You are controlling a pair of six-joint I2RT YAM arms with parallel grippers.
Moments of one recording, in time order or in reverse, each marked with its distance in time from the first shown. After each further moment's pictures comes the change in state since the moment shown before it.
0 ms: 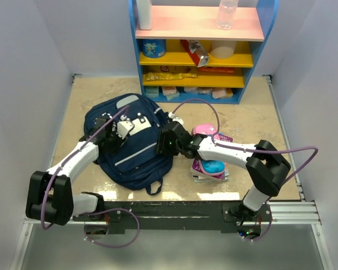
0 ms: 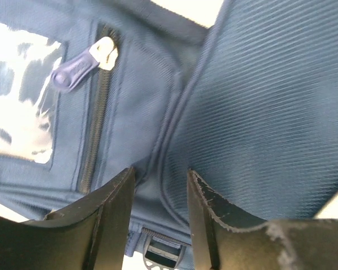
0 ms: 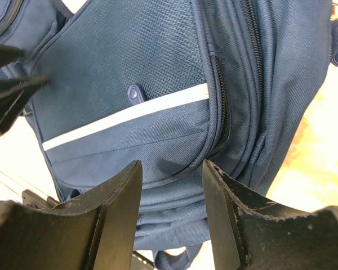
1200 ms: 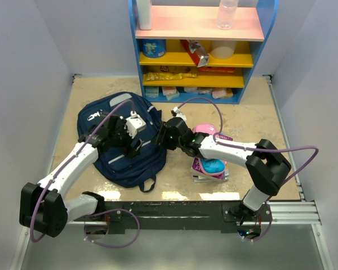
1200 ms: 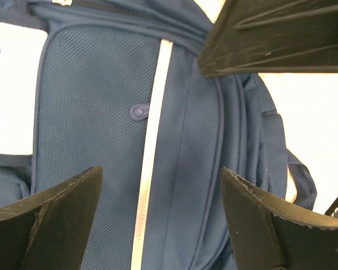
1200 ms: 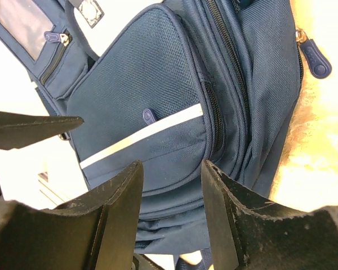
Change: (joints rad) left arm -0.118 -0.101 0.119 -0.142 0.422 -0.101; right arm -0.035 0.005 -0.014 0.161 0.000 0.112
